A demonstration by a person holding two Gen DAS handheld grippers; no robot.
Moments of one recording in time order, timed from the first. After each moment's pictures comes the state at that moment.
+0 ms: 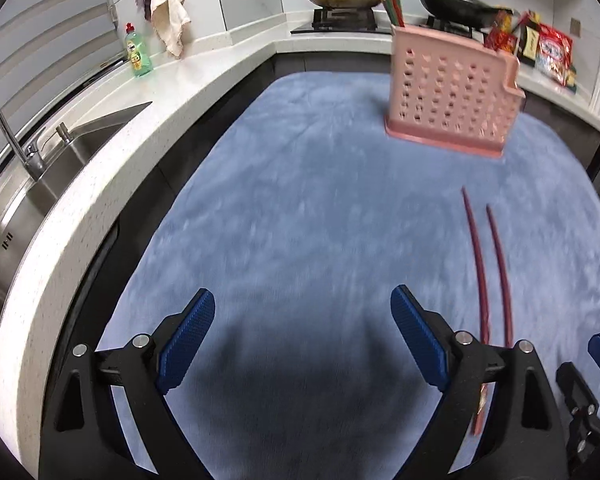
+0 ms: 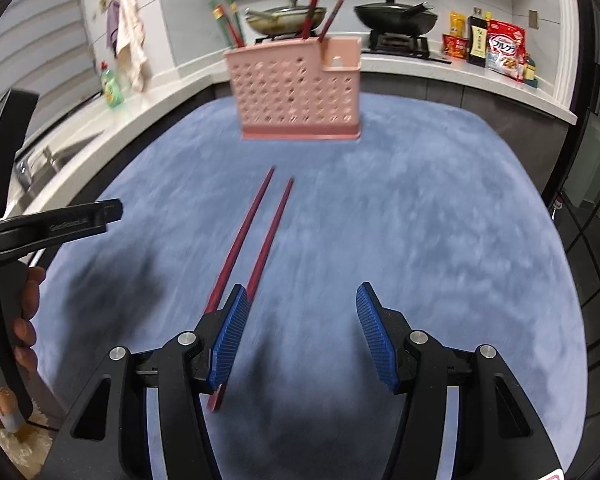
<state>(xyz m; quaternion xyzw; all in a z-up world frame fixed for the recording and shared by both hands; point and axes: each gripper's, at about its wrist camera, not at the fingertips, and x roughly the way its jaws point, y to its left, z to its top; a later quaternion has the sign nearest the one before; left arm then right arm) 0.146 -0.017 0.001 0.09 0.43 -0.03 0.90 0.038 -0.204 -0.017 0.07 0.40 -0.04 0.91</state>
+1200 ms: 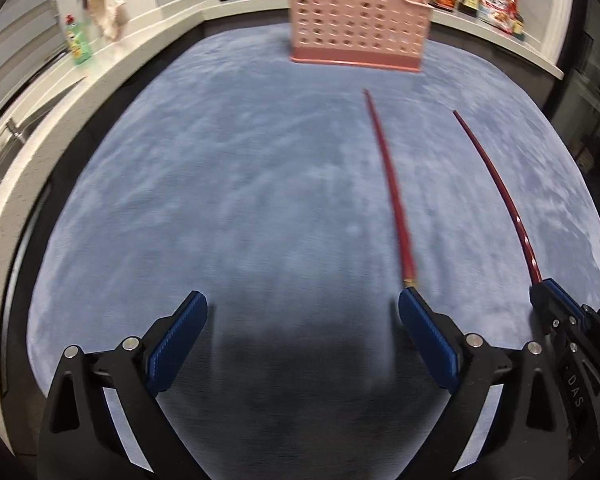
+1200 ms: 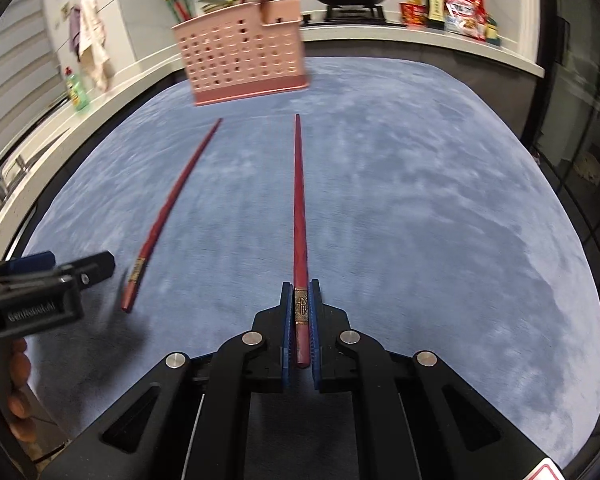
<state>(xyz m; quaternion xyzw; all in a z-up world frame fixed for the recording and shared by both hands) 0.091 -0.066 -0.044 0.10 0.48 -0.13 0.86 0.003 -0.240 -0.061 0.12 0.41 -0.10 0.90</state>
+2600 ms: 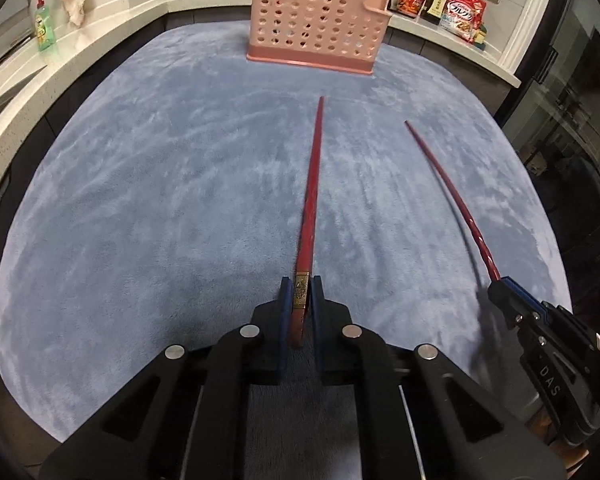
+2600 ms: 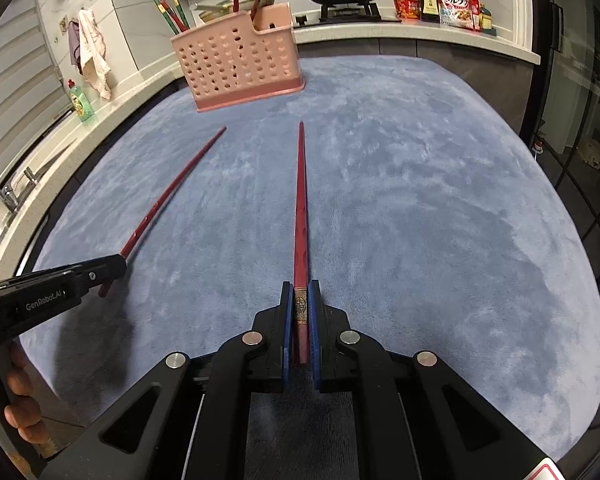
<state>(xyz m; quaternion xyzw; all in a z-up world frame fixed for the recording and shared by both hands) 0.081 -0.060 -0.030 0.04 0.49 -0.22 0.84 -0.012 -0.245 -0.045 0.14 0.40 -0.09 0.90</state>
